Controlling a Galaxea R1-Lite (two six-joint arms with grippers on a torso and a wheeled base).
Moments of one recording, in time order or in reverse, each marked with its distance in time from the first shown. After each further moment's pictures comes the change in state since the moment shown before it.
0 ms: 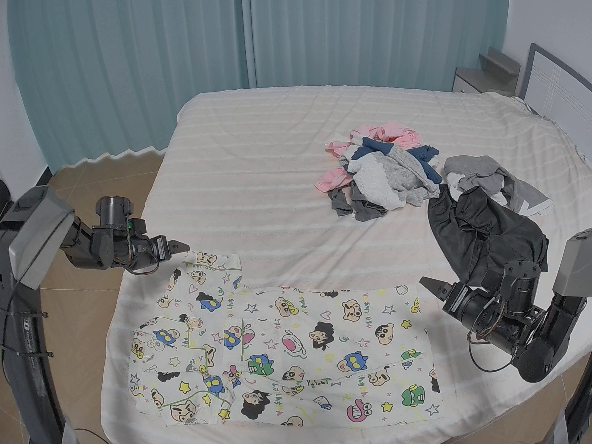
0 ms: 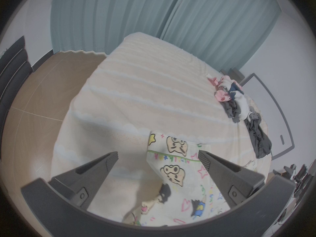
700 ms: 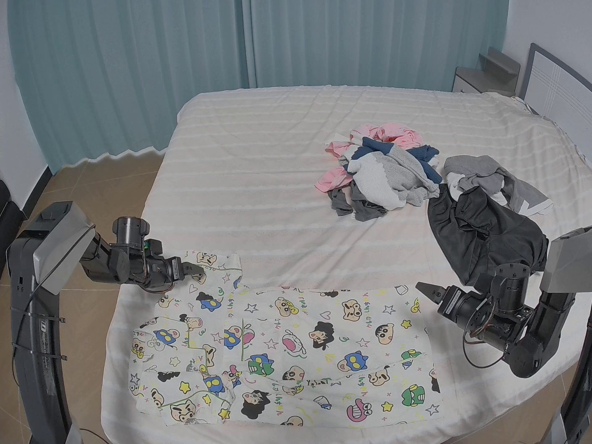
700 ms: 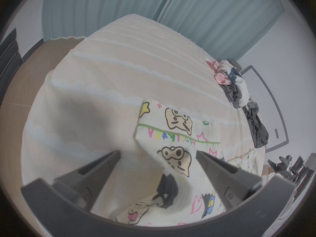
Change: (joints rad) left arm -0.035 0.135 -0.036 0.010 -0.067 0.020; right arm -0.036 0.093 -0.051 0.003 0.037 -0.031
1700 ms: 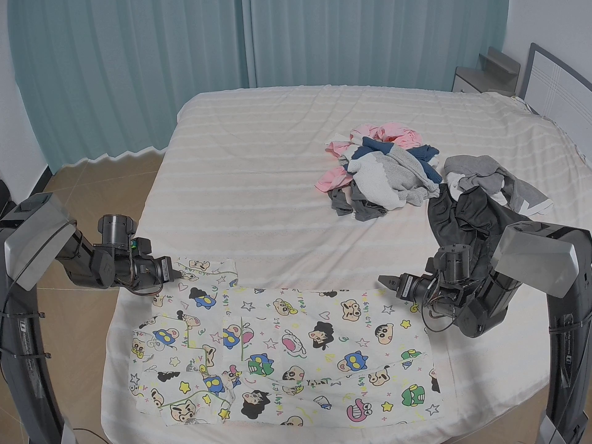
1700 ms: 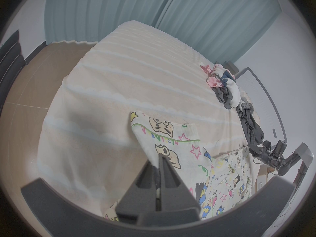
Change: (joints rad) left arm 0.014 -0.163 0.223 -0.093 0.003 -0.004; right arm 0.004 0.287 -0.599 0.422 0.022 -0.213
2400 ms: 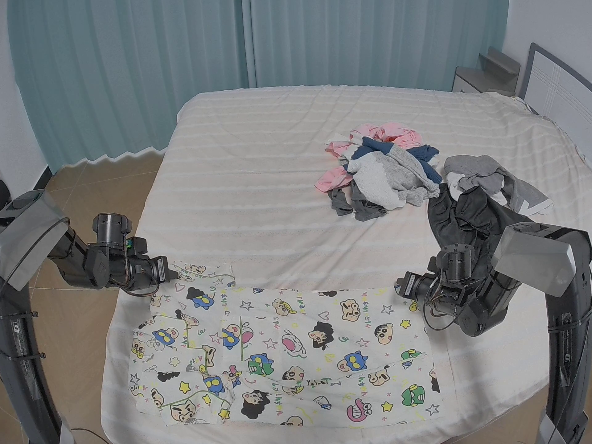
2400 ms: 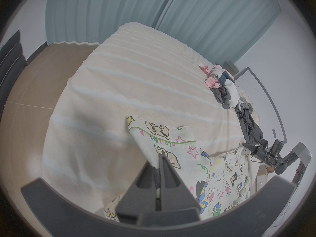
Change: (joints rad) left arm 0.004 -0.052 0.053 0.000 0.003 0.002; right arm -0.019 0.023 -0.019 -0.017 0.013 0.003
